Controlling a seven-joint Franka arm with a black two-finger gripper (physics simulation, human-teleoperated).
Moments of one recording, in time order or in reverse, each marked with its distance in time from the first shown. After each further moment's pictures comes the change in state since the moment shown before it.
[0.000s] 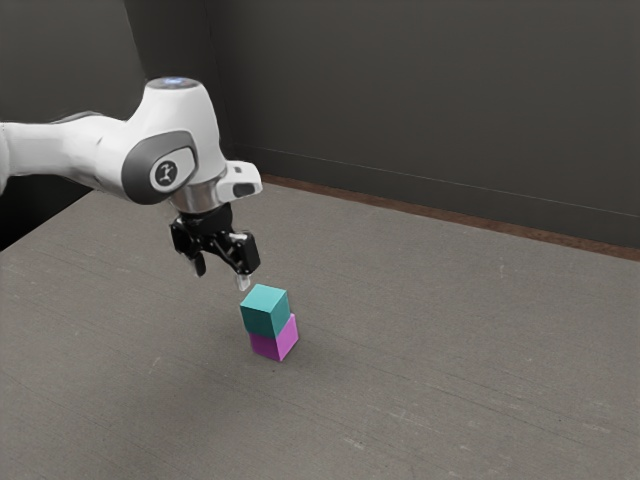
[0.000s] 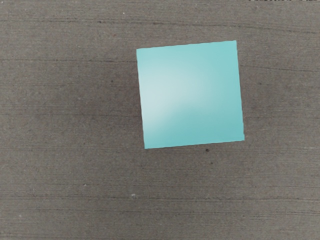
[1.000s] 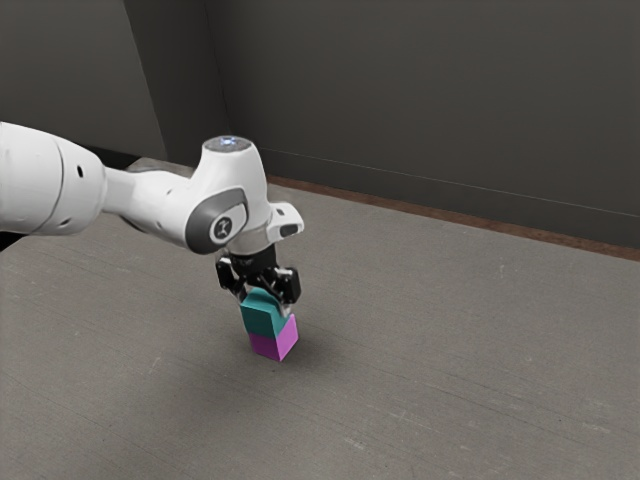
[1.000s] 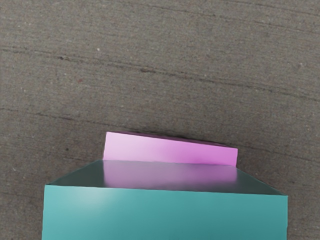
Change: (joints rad) arm -0.015 0.284 -0.005 0.073 -0.005 0.240 -0.146
